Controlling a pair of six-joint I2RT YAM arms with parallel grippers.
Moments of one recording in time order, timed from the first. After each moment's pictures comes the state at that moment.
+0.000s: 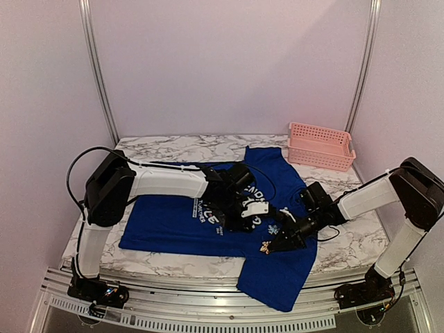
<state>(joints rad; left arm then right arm) -0.99 2.20 1.65 -0.56 0.28 0.64 0.59 1.66 0.61 -0.01 -1.07 0.77</state>
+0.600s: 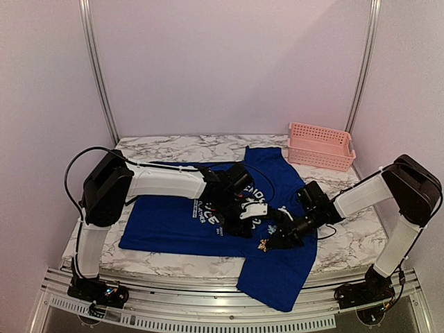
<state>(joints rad) -0.99 2.19 1.61 -0.56 0.36 0.64 0.58 1.72 0.65 0.02 -1.05 0.78</state>
